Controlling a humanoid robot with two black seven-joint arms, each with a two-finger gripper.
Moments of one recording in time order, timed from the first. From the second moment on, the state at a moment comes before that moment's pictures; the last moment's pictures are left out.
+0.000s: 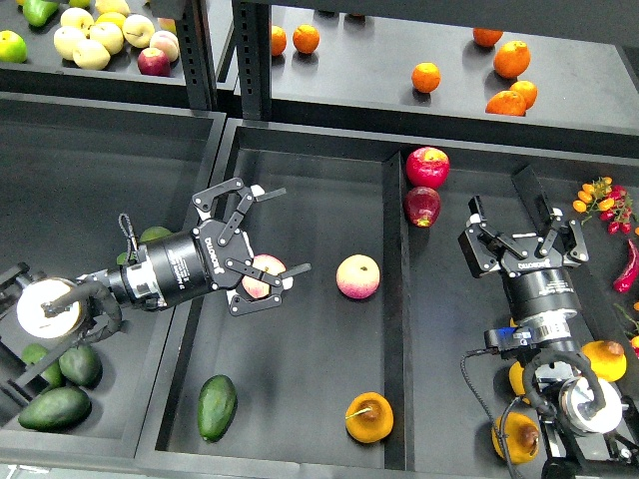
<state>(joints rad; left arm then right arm) -0.47 0.34 -0.81 -1.28 -0.15 -0.49 0.49 0.01 0.01 1.53 1.32 0.28 0.34 -0.15</state>
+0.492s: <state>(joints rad) -0.97 0.47 -0.20 -1.28 -0.13 -0.49 0.49 0.01 0.02 1.55 1.32 0.28 0.35 -0.15</state>
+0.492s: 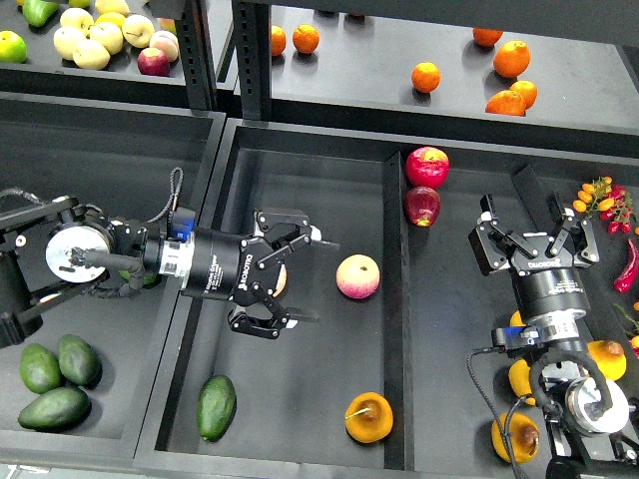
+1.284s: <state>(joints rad) -1.29 0.08 0.54 -1.13 0.01 -0.49 0.49 0.01 0.02 1.62 1.32 0.30 0.37 -0.15</state>
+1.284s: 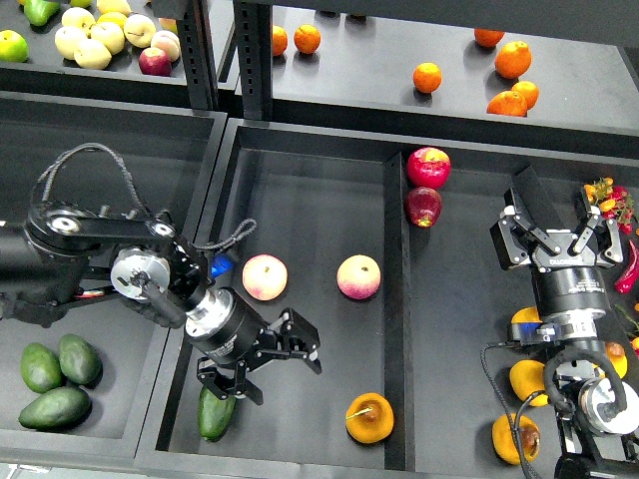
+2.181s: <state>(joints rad) -1.30 0.00 0.70 -0.97 0.02 -0.49 0.49 0.01 0.02 1.62 1.32 0.30 0.37 -0.15</state>
